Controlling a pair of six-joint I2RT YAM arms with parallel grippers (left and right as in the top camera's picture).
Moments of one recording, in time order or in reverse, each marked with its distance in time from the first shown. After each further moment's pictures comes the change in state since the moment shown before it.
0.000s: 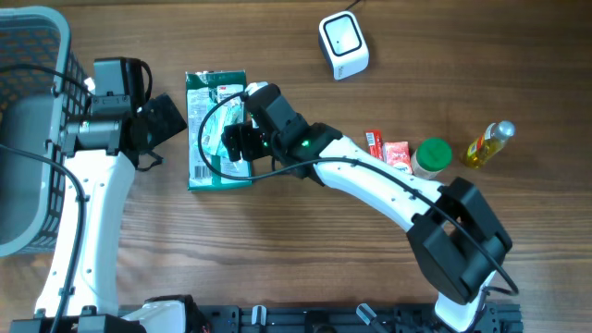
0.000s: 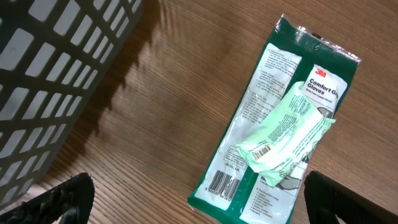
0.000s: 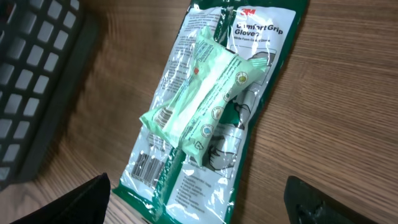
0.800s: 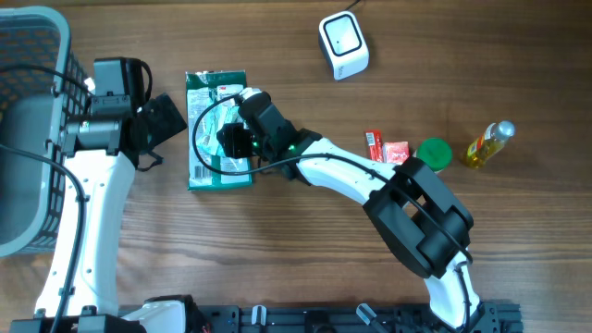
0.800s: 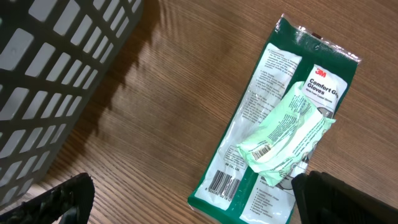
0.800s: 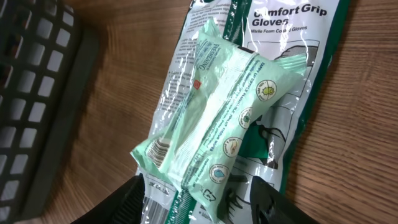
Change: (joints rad) left arm 0.000 0.000 0.000 0.000 0.000 0.000; right arm 0.000 0.187 -0.001 0.275 -0.064 0.136
